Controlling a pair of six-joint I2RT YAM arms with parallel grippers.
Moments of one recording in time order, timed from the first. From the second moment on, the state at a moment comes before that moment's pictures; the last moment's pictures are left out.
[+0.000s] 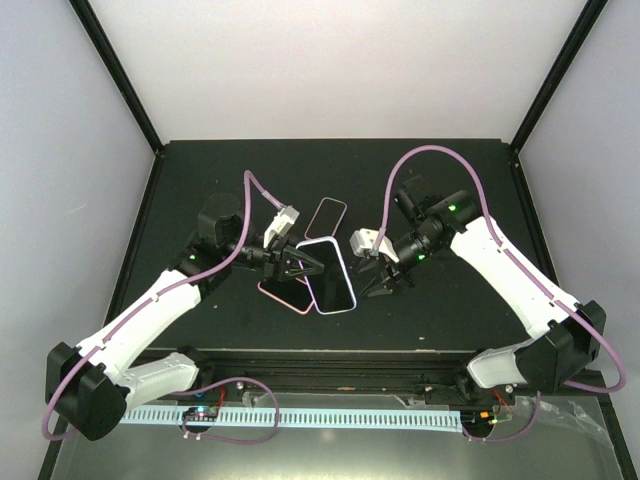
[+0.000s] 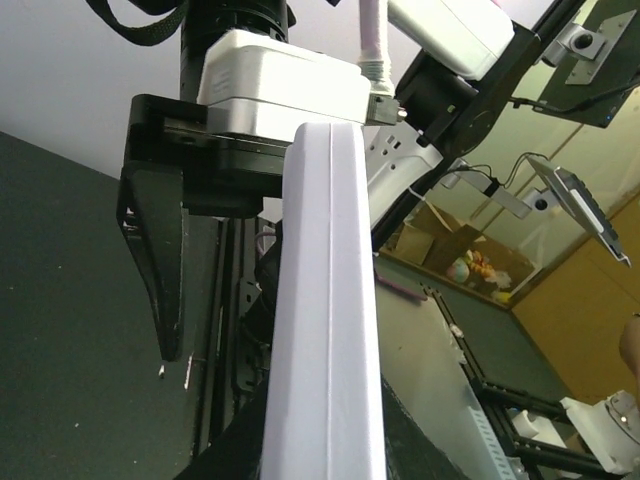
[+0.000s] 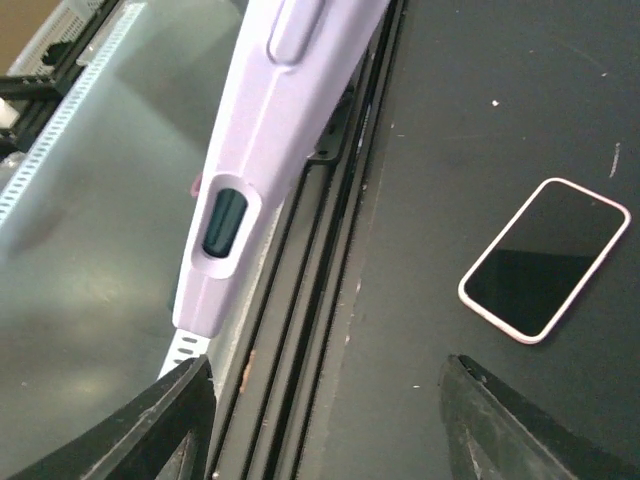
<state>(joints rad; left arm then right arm) -0.52 1.07 0.84 0.05 1.26 -0.38 0.57 1.39 1.37 -1.33 -0.93 -1.03</state>
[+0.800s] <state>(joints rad) -0.52 1.07 0.84 0.04 1.23 -0.37 0.57 1.35 1.32 -1.28 -1.02 -0.95</state>
